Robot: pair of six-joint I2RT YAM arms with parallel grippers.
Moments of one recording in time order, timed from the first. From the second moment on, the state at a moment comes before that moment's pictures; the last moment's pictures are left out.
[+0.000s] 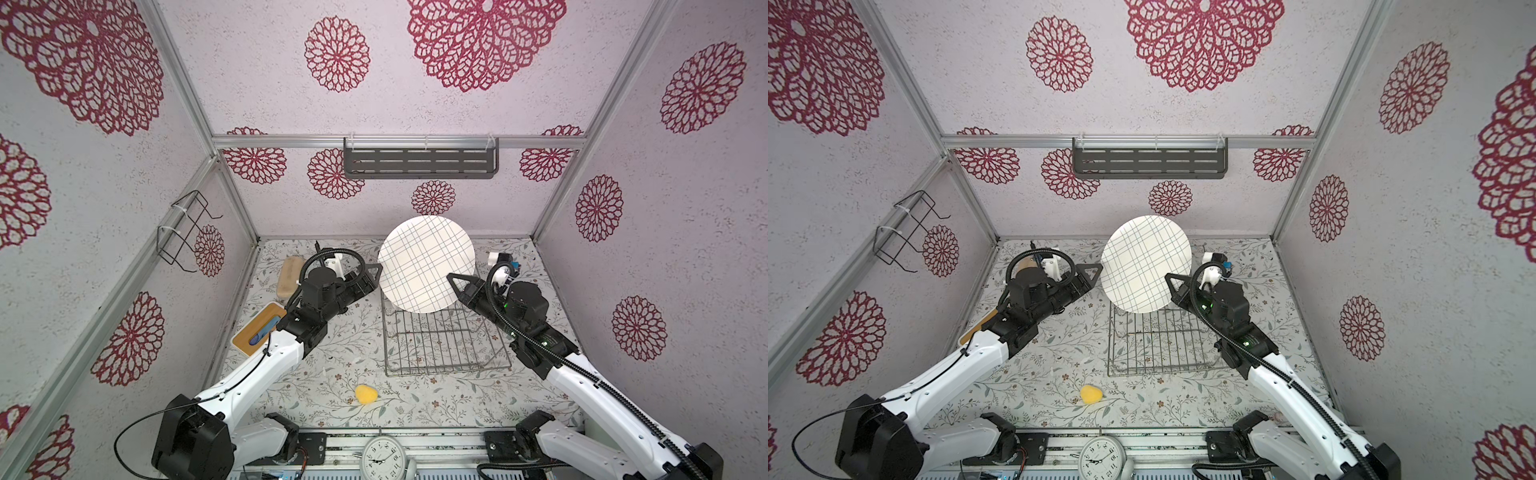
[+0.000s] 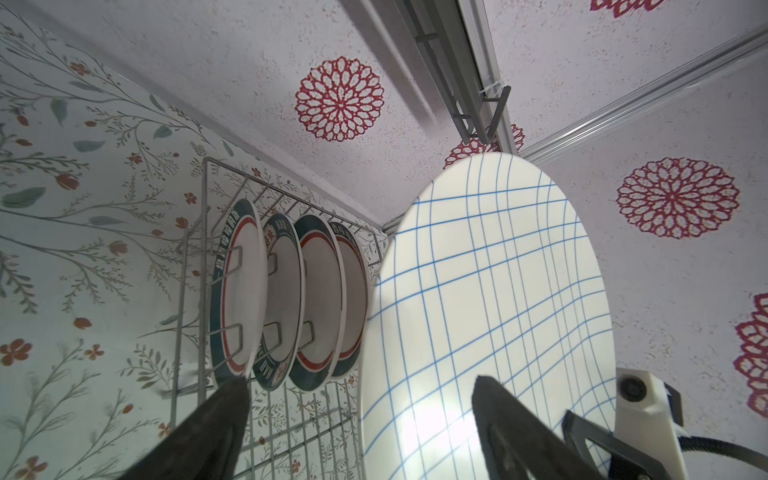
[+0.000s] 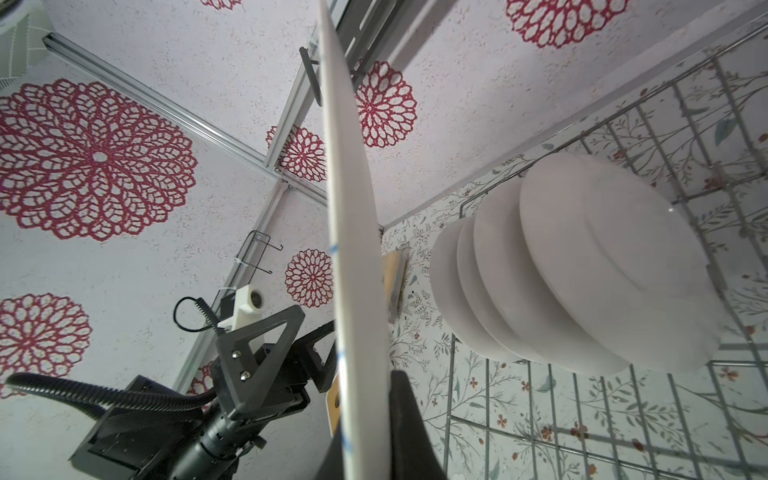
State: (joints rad) left arm -0.48 1.23 0.87 0.13 0.16 -0.93; right arm 0.53 0.95 0.81 0.03 -0.15 0.98
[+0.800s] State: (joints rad) left arm -0.48 1.27 0.87 0.31 0.32 -1.03; right arm 0.43 1.00 0.71 0.33 -0.37 1.22
